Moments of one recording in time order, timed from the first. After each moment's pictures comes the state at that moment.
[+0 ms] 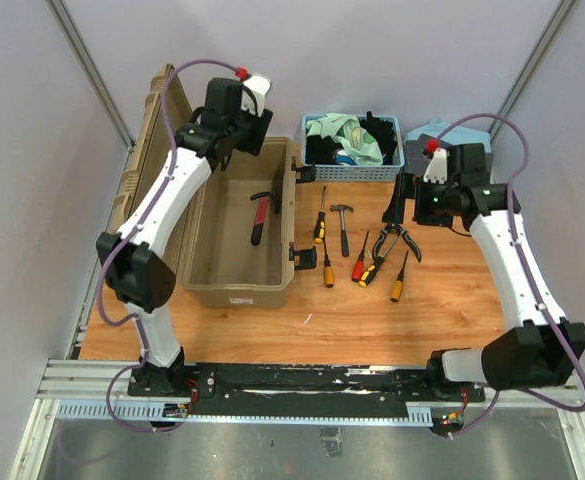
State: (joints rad) left arm -0.37 1.88 1.95 -0.64 -0.10 0.17; right arm 0.07 1.30 1.35 -0.91 -0.37 0.15
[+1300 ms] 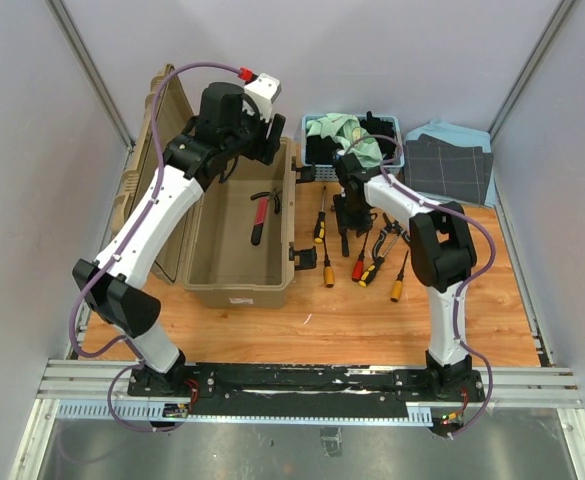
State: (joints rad) left arm -0.48 1.66 1.89 -0.63 -0.03 0.11; right arm 0.43 2.11 1.65 -0.83 0.06 0.27
